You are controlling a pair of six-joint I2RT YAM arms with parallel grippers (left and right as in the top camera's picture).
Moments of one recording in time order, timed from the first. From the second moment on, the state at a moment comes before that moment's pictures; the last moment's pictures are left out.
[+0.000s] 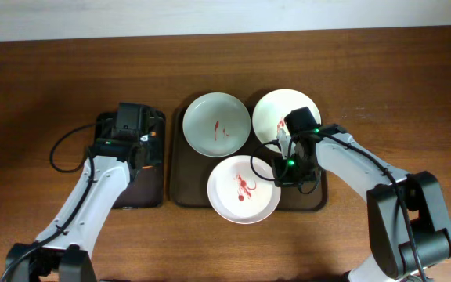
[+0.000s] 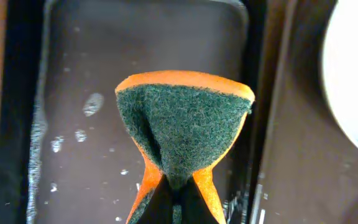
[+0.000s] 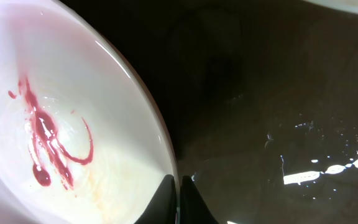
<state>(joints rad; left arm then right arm) -0.16 1.52 1.00 -0.62 -0.18 -0.20 0.28 1.77 1.03 -0.78 -0.34 0.17</state>
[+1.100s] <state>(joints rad) -0.15 1.61 1.11 -0.60 0.02 -0.20 0.28 1.77 1.03 -0.78 -0.34 0.18</state>
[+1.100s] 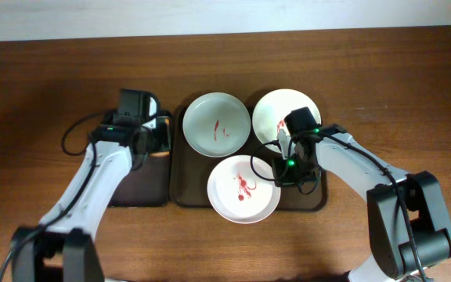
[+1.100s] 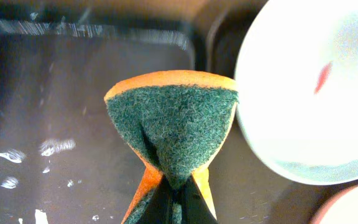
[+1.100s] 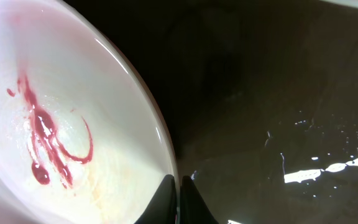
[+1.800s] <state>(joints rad) -0.59 1.73 1.13 -0.57 0.37 -0.82 0.28 1.77 1.03 -0.78 -0.34 0.18</state>
